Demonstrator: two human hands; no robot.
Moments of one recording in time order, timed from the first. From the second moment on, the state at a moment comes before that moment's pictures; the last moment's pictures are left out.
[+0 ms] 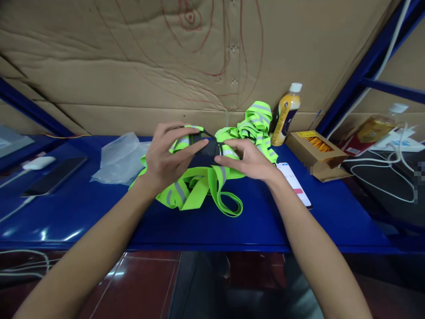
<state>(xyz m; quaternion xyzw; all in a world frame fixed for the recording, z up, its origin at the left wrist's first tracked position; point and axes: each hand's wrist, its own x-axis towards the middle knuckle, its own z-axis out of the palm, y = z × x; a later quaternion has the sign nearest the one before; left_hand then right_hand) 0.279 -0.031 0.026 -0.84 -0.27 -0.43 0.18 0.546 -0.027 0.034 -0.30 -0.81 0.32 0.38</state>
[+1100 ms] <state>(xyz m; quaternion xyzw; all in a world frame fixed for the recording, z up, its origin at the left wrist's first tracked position) 0.280 -0.032 0.034 -0.86 -0.22 -0.44 0.12 0.545 -0.019 0.024 -0.31 -0.82 0.07 0.47</state>
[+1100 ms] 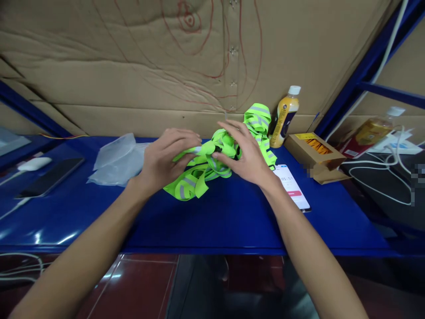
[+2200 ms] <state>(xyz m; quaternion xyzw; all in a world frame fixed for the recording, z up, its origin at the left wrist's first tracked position) 0.292 -0.044 0.042 -0.84 -0.29 -0.46 -0.06 0.551 -0.021 0.027 -0.27 -0.86 0.14 0.41</state>
